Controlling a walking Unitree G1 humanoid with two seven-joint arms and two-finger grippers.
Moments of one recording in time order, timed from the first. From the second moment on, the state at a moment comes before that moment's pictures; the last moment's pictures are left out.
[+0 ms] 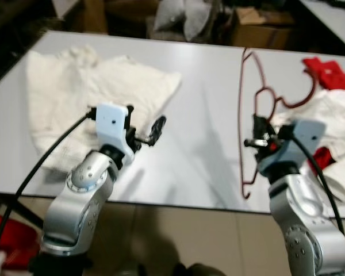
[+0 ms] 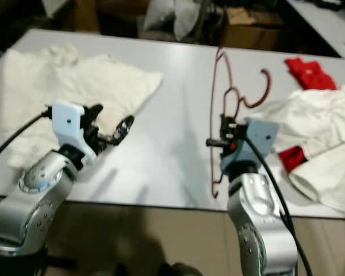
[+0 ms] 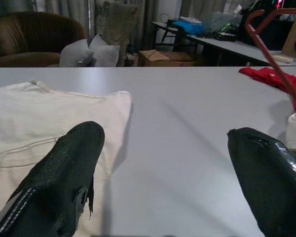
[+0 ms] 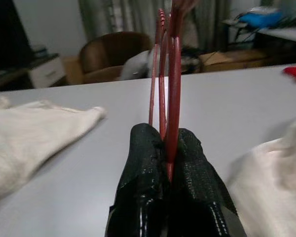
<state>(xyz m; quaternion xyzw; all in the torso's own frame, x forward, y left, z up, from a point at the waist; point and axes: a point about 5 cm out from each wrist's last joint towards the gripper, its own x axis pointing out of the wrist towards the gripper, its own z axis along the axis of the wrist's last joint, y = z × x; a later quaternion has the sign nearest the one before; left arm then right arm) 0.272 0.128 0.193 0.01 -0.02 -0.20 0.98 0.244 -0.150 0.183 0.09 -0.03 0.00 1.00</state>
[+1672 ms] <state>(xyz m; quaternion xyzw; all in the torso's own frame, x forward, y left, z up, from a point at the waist) 0.282 0.126 0.189 0.02 -0.03 -0.19 0.98 0.241 -0.148 0.172 0.11 0.00 0.02 0.99</state>
